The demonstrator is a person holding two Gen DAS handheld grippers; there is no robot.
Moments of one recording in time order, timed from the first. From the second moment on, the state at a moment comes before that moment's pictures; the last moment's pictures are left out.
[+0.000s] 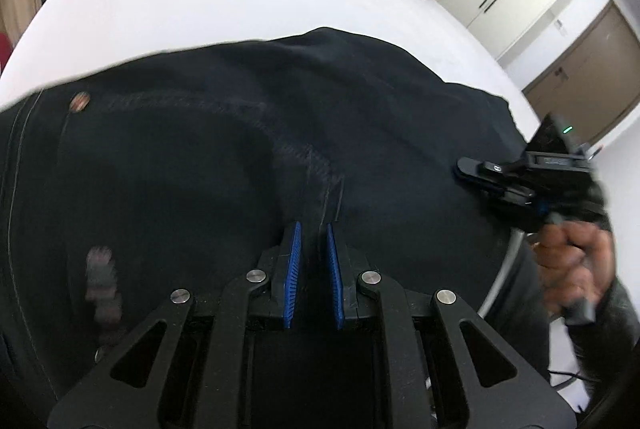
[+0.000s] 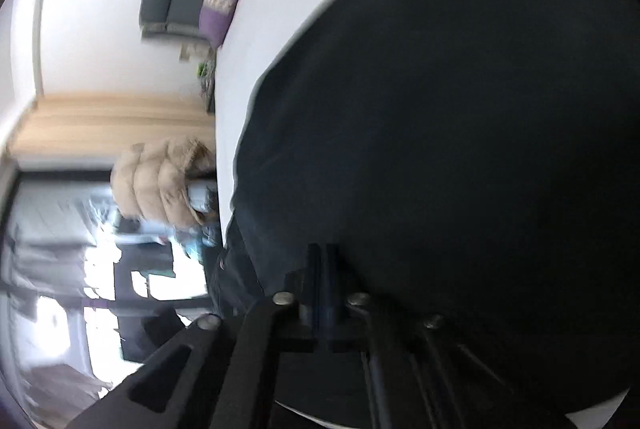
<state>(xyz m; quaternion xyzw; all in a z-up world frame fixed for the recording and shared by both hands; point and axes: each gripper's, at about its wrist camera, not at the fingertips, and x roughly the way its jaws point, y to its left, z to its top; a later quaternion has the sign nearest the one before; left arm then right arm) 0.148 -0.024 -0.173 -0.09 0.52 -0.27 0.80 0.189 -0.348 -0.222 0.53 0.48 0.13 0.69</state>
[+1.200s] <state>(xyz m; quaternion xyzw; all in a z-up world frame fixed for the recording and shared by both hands) 0.258 -0.064 -0.189 -0.18 0.53 -0.29 0.78 0.212 -0.589 -0.233 0.59 0.33 -0.05 0.74</state>
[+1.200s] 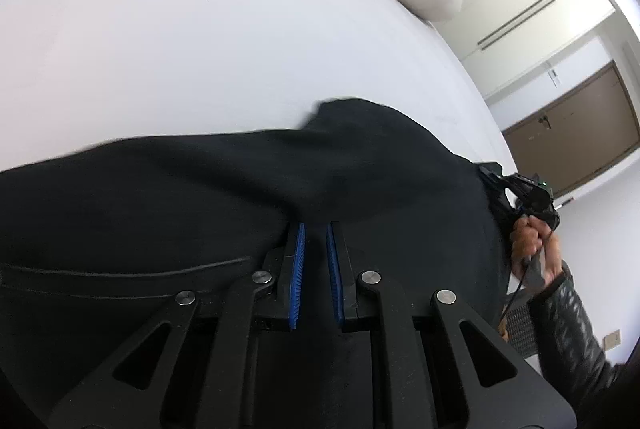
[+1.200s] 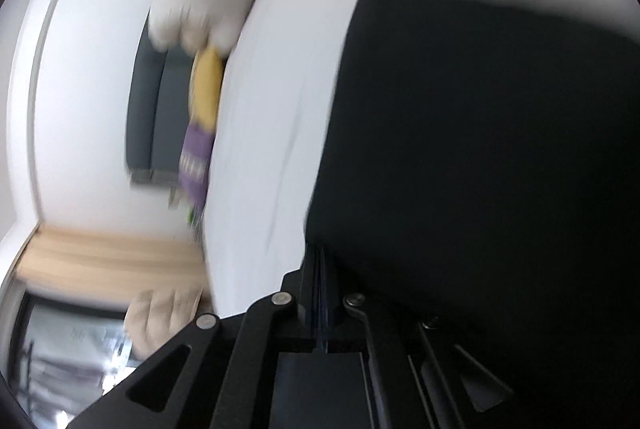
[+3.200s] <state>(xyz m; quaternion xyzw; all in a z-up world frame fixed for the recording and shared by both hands) 0.194 -0.038 -0.186 -0.22 0.54 -0.24 0.78 0.017 -0.613 -0.232 0.66 0.19 -0.11 0.72</state>
